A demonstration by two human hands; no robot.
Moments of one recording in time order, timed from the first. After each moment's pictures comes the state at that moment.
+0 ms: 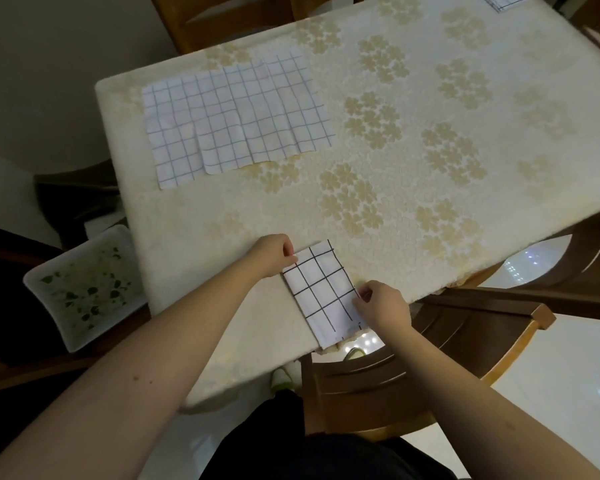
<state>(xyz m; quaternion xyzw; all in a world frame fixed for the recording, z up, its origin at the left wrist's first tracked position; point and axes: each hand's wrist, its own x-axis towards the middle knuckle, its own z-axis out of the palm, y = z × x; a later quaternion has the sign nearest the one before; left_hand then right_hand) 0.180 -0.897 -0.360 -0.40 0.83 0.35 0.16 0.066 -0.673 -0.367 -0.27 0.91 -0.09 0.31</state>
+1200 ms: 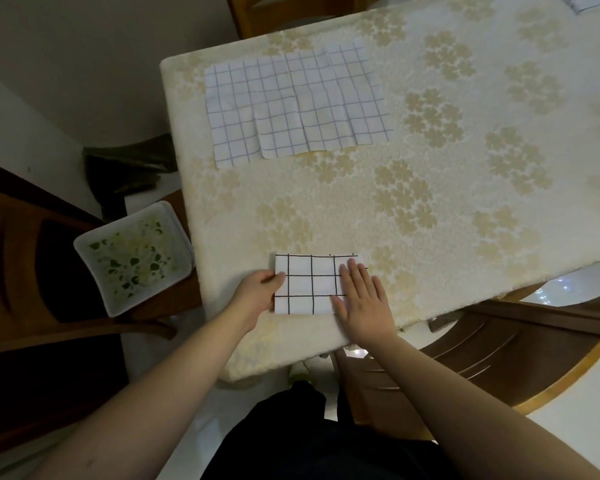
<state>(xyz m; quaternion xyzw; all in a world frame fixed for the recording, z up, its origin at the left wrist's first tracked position) 0.322 -0.867 -0.375 -0.60 0.44 0.67 -0.06 0.153 -0.710 -0.417 -0.54 0.82 -0.04 0.20</state>
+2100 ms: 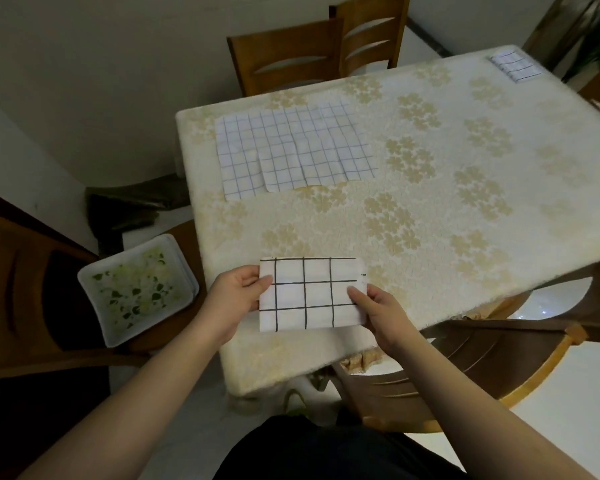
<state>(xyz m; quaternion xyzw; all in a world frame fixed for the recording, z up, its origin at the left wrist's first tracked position) 0.365 -0.866 -0.251 -0.48 0.52 0.69 -0.18 0.159 -0.710 -0.299 -0.14 0.65 -0.53 0.52</state>
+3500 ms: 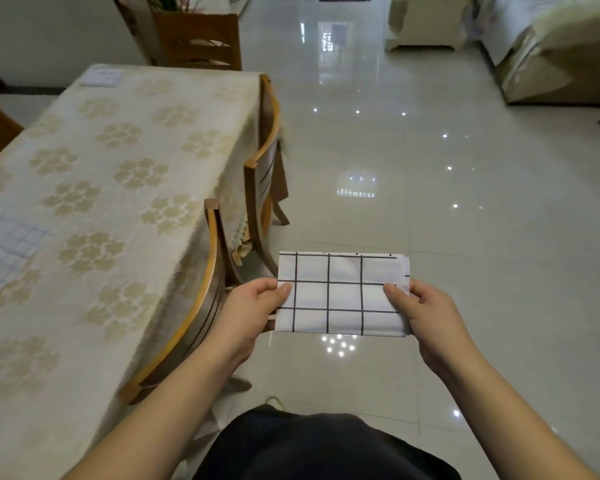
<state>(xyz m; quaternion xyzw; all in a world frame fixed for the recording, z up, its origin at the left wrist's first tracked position) 0.220 -0.431 -0.205 -0.17 0.74 0.62 0.21 0.249 -0.177 -0.204 0.24 0.67 -0.69 0.09</state>
